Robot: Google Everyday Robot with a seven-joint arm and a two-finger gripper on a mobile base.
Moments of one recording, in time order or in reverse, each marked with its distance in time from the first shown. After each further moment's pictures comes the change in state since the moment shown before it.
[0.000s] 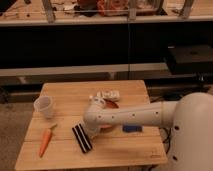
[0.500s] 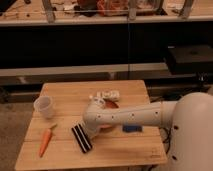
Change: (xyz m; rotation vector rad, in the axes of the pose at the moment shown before) arm -0.001 -0.002 0.001 0.002 -0.002 -0.010
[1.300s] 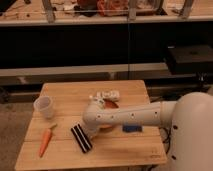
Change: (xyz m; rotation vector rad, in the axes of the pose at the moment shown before) arm -0.001 -0.001 0.001 0.002 -0.002 -0.009
